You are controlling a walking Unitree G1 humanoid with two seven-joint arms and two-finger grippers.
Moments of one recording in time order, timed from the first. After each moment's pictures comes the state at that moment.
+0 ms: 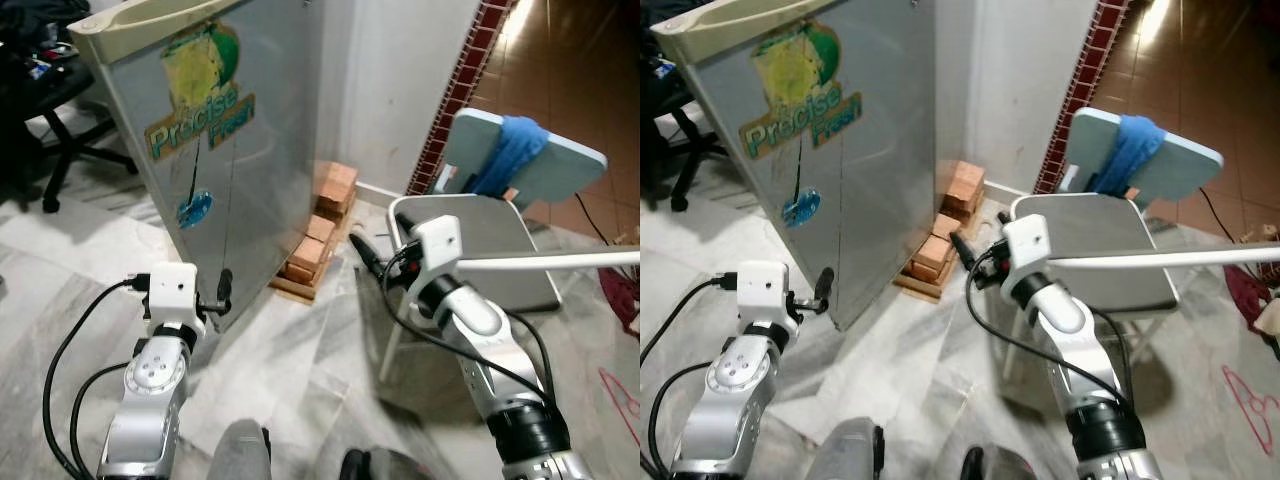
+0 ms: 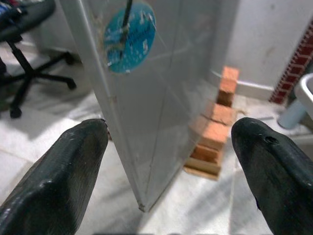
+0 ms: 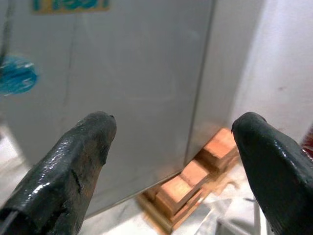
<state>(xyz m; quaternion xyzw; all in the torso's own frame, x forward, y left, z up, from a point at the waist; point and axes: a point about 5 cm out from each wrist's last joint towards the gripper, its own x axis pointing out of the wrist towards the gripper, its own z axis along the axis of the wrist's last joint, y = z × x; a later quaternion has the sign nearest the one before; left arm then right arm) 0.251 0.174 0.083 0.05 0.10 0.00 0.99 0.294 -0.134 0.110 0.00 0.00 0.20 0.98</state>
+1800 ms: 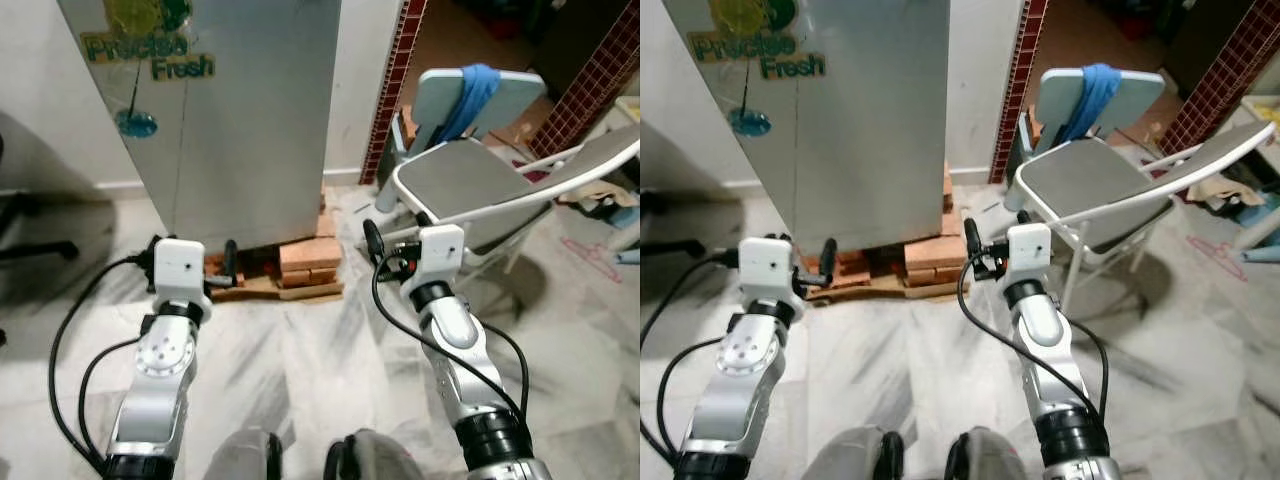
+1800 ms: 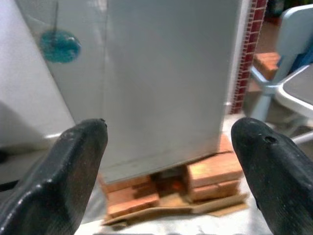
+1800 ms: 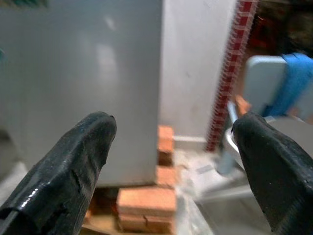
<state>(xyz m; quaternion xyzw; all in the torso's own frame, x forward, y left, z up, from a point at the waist) 0.266 0.150 0.100 0.05 0.02 -0.02 1.00 0.291 -0.137 0.094 0.00 -0.03 0.09 1.00</state>
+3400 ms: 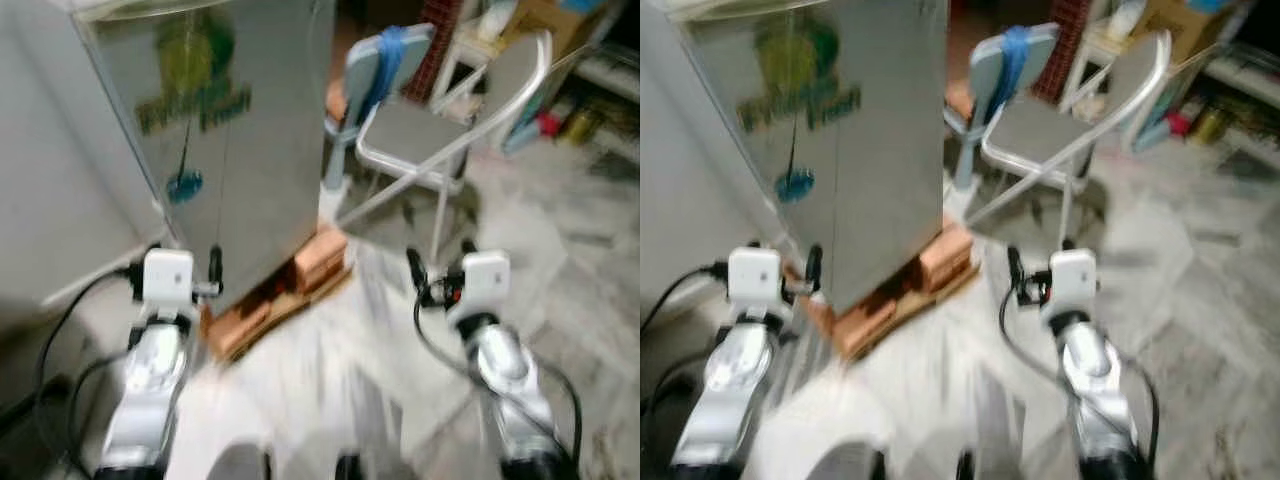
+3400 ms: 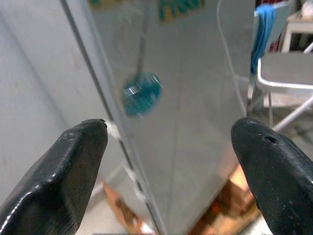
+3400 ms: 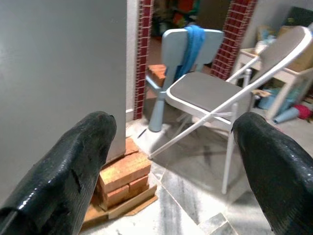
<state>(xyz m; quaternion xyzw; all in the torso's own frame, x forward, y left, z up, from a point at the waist) 0.260 0.187 0.095 0.11 0.01 0.04 0.99 0.264 -0.173 0.082 -0.03 0.01 0.06 1.00</state>
